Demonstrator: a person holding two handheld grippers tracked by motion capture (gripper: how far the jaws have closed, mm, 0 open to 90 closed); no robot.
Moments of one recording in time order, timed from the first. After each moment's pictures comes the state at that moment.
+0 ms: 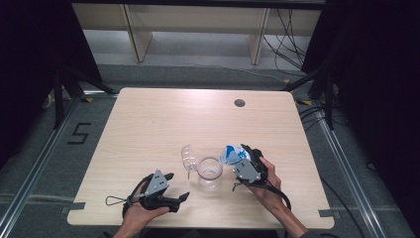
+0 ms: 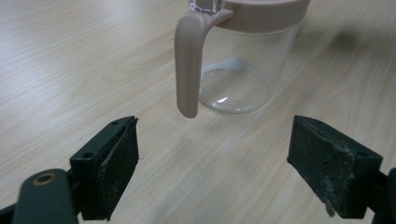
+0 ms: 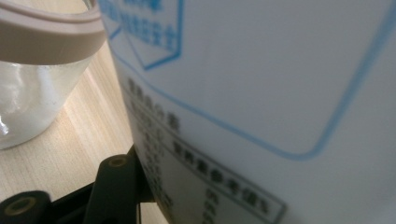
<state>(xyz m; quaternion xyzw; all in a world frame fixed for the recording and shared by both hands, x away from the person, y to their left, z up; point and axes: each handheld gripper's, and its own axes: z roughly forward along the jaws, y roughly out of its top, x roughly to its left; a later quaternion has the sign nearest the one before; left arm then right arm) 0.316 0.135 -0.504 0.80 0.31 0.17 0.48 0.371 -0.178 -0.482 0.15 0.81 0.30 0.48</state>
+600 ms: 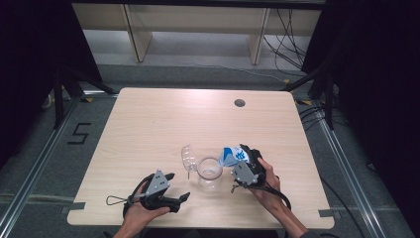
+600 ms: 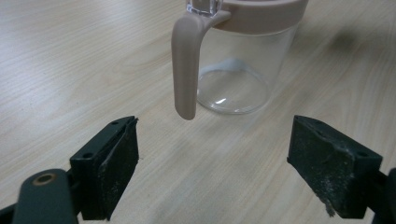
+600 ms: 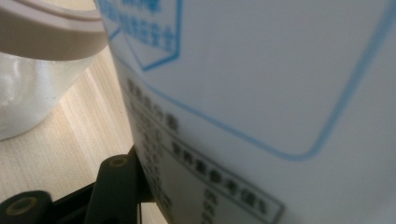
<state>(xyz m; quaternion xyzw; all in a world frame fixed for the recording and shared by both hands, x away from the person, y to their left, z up) 0.317 0.134 -0.504 0.80 0.31 0.17 0.48 0.369 -0.173 -0.484 0.13 0.81 0.28 0.50</state>
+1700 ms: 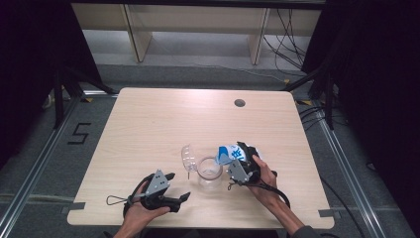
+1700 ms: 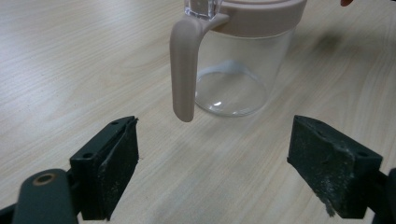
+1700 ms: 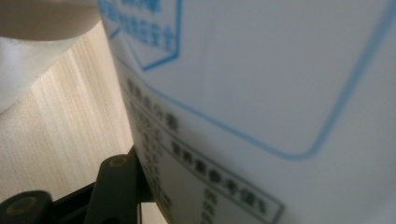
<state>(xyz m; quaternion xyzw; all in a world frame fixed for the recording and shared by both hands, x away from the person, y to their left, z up) 0.317 0.133 -0.504 0.80 0.31 0.16 0.48 0.380 -0.163 -0.491 0.10 0.81 0.24 0.53</state>
